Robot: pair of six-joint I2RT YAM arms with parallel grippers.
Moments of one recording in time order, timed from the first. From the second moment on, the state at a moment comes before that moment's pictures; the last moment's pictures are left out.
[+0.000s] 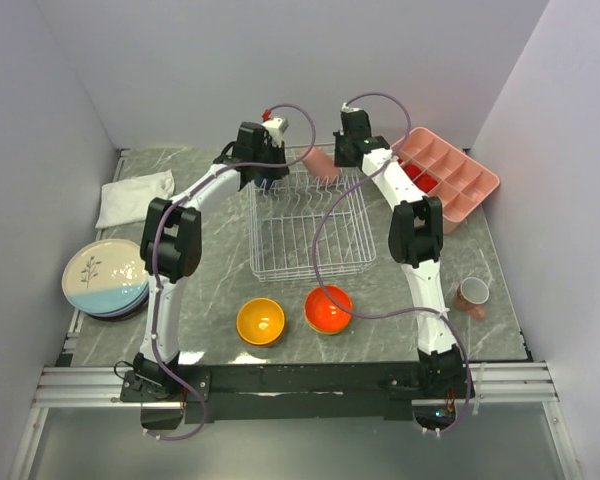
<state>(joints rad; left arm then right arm) -0.38 2.24 1.89 -0.19 0.26 -0.16 0.29 2.50 2.35 -0.58 0.08 0.20</state>
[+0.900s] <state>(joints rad) -0.44 2.47 2.17 -0.12 0.19 -0.15 0.30 2.50 2.33 -0.57 0.19 0.21</state>
